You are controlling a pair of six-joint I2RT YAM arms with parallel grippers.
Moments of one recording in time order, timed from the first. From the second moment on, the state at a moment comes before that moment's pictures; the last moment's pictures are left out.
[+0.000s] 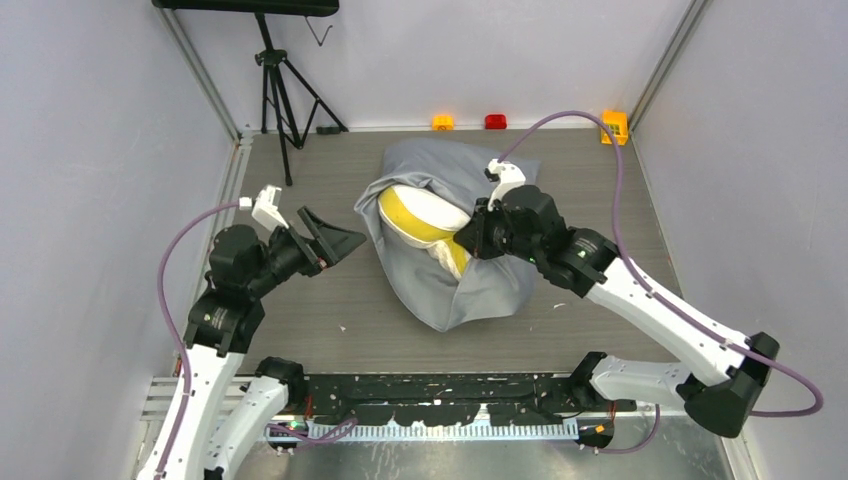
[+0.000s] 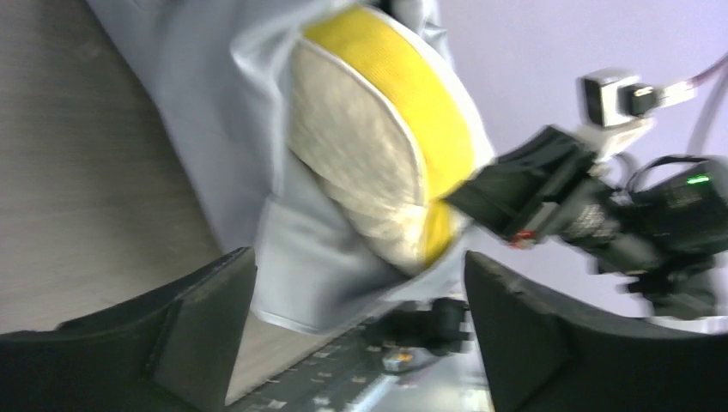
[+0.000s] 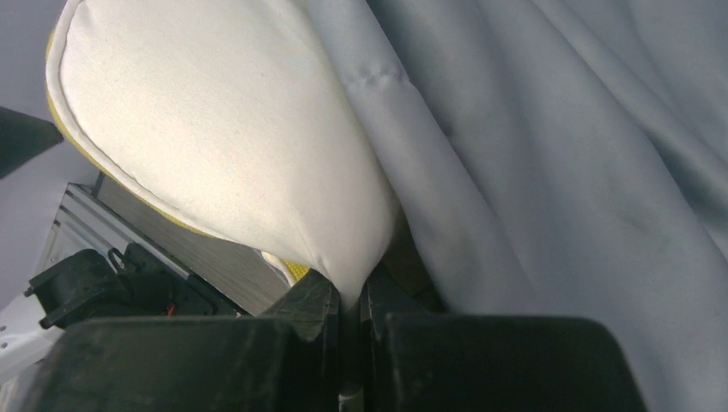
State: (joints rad) left arm -0.24 0.66 0.89 -0.49 0.42 -0.82; right arm 0.79 1.11 1.15 -0.54 0.08 0.53
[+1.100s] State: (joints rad) left arm -0.49 0.79 0.64 -0.18 0.16 -1.25; right arm 0.84 1.33 1.09 -0.26 -0.24 0.59
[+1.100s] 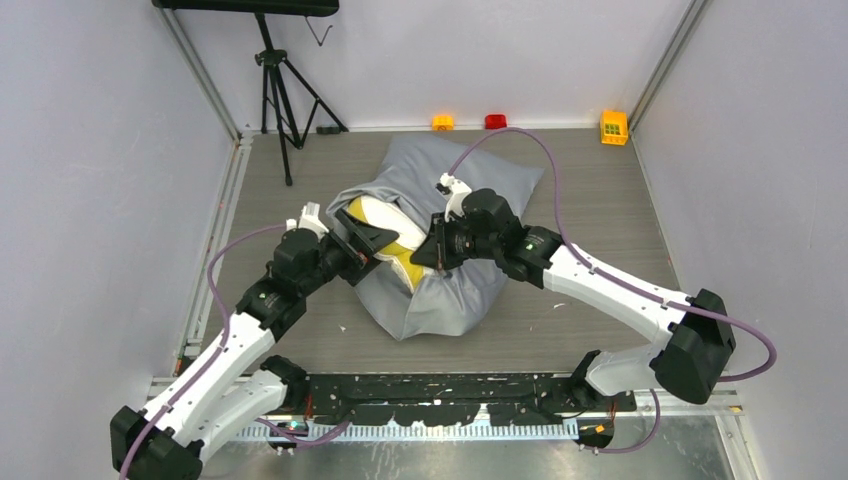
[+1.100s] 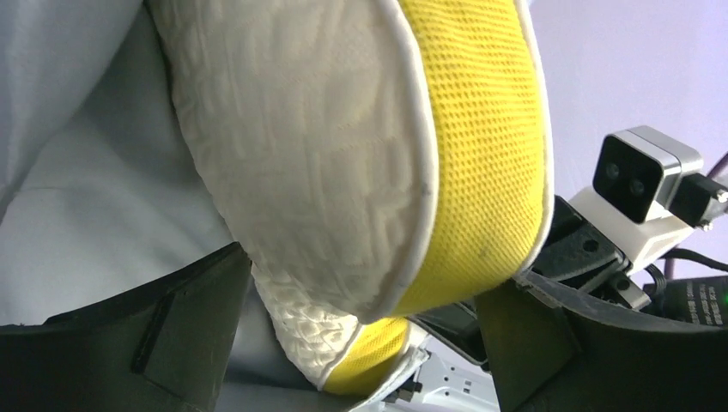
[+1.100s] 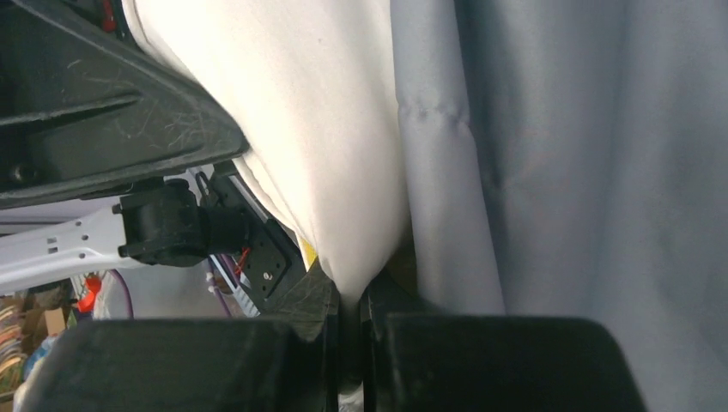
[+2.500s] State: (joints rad) left arm -0.51 0.81 0.51 -0.04 0.09 -1.17; right arm 0.86 1.07 0.90 -0.46 -0.07 0.60
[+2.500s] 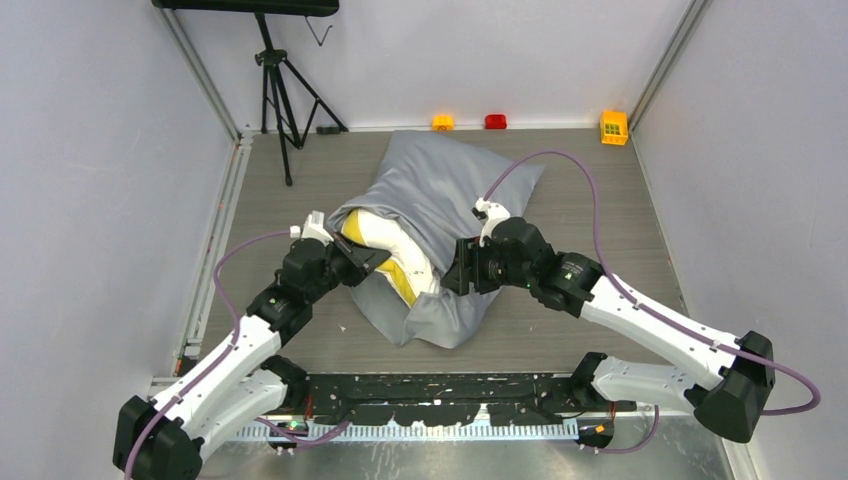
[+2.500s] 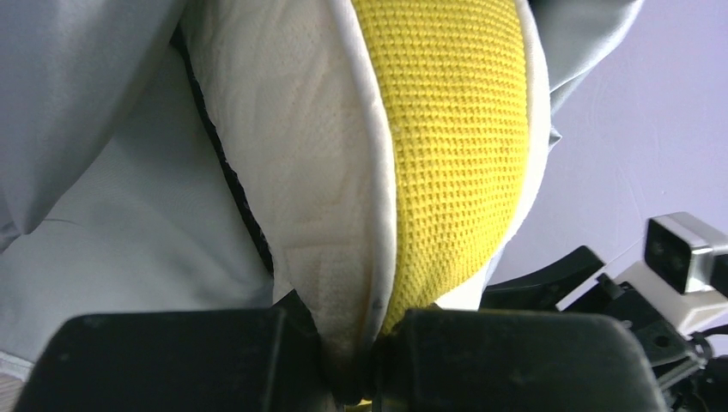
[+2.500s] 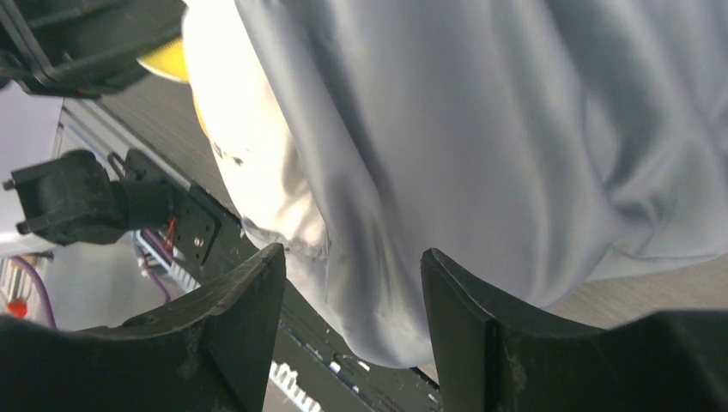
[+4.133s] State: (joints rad) left arm -0.18 1.03 0.78 -0.15 0.42 -1.10; right arm 1.17 1.32 0.89 -0.37 -0.01 0.63
